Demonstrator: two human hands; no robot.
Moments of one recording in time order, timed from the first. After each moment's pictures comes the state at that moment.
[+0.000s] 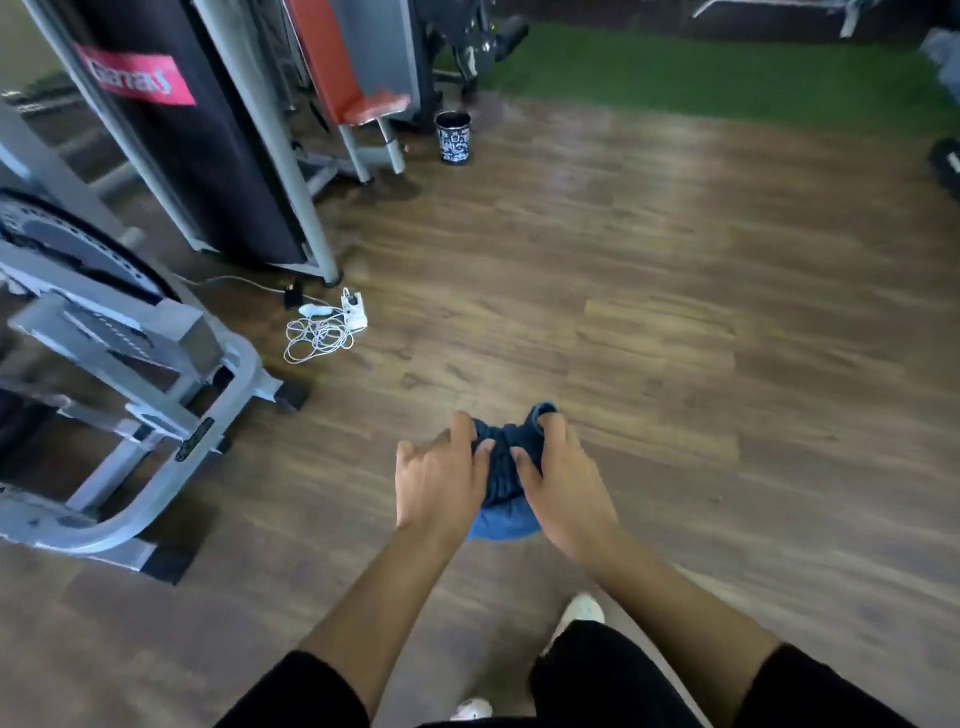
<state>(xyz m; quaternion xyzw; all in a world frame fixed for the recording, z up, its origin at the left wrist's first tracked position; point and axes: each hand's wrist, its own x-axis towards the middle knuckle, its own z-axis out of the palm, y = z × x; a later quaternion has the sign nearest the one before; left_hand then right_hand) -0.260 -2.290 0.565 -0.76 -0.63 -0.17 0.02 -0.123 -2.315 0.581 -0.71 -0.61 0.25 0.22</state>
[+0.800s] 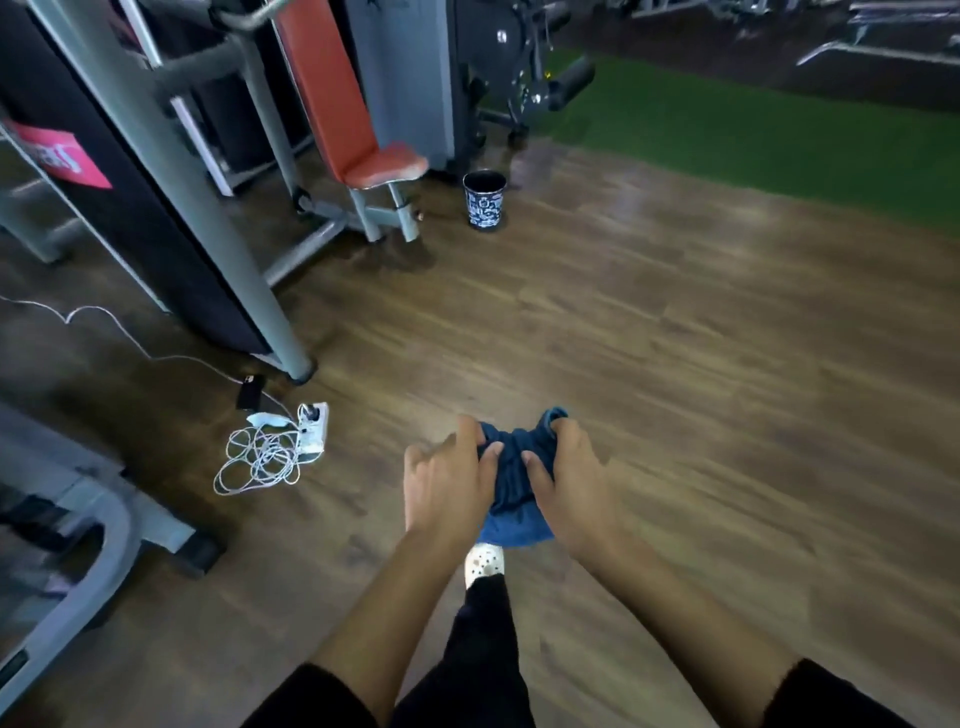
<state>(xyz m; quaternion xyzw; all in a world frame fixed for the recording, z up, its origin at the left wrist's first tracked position) -0.050 -1.668 0.564 -0.69 -0.70 -0.19 -0.05 0.085 -1.667 0.572 -0.68 -0.65 0.27 0.22</state>
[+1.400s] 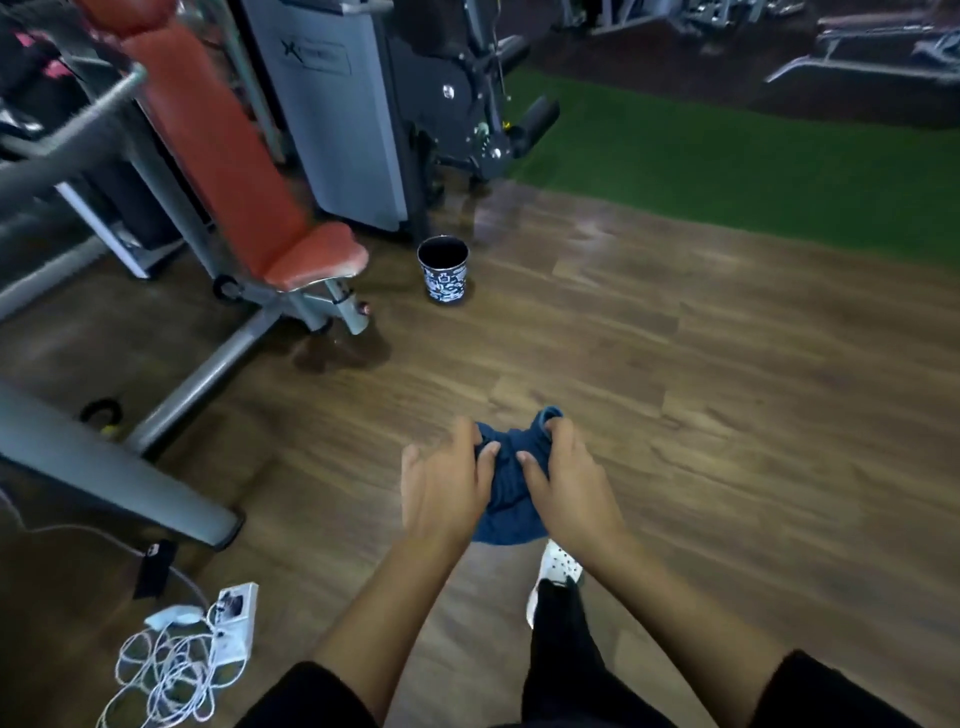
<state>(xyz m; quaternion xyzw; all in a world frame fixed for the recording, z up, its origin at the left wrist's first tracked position) 0.000 -1.156 0.573 -0.72 -0.67 -0.16 -0.08 0.137 -1.168 0.582 -0.70 -0.62 0.27 0.23</state>
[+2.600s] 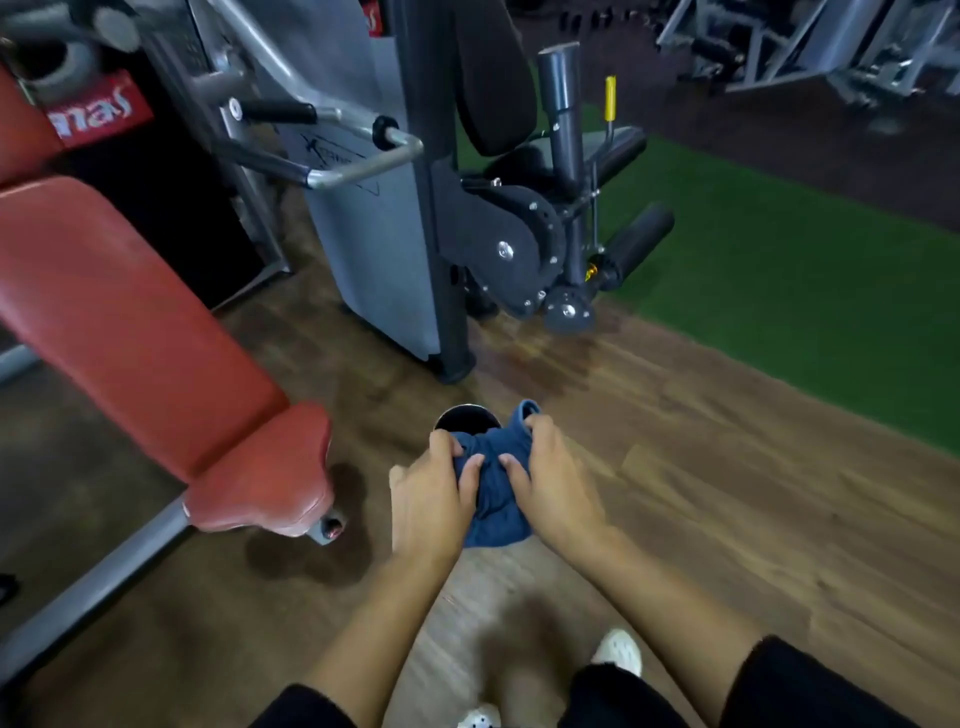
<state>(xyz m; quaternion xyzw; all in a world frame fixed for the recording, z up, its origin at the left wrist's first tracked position) 0.019 -0.322 0.571 -0.58 -0.75 -0.29 -0.09 0.150 -0.285 0.594 -0.60 -0.73 0.27 0.17</state>
